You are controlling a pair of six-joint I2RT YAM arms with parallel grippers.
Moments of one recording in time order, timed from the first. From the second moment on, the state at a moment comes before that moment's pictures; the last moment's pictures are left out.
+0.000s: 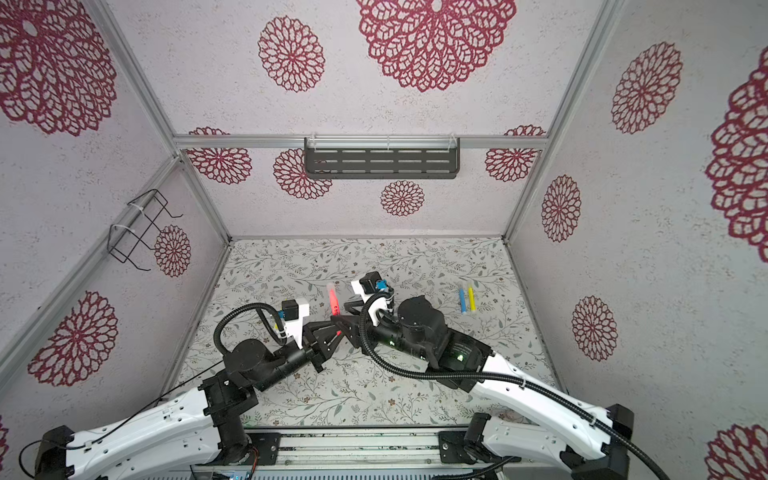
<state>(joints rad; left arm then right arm) -1.02 0.83 0.55 0.35 -0.07 -0.45 1.05 1.04 1.07 -0.18 -0.08 0.30</state>
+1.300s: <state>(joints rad) -1.06 0.88 0.56 0.30 -0.14 -0.44 0.99 1.07 1.07 -0.20 -0.13 0.31</state>
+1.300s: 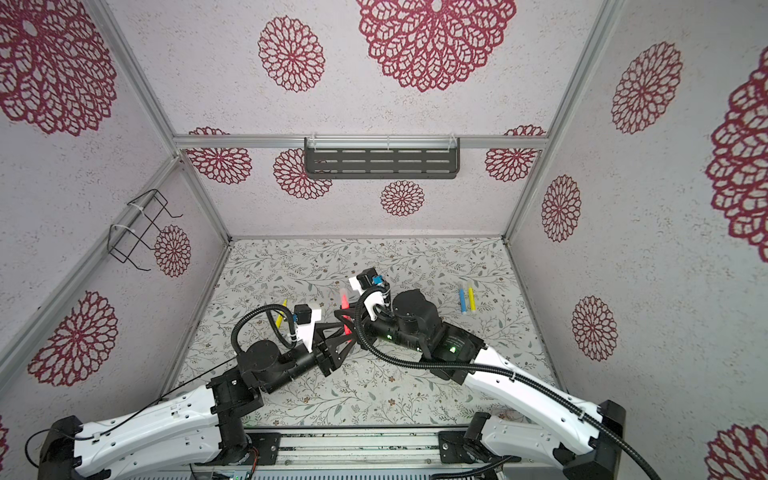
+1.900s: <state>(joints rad) -1.06 0.72 0.55 0.10 -0.29 -0.46 0.72 1.08 1.16 -0.49 0.03 0.29</state>
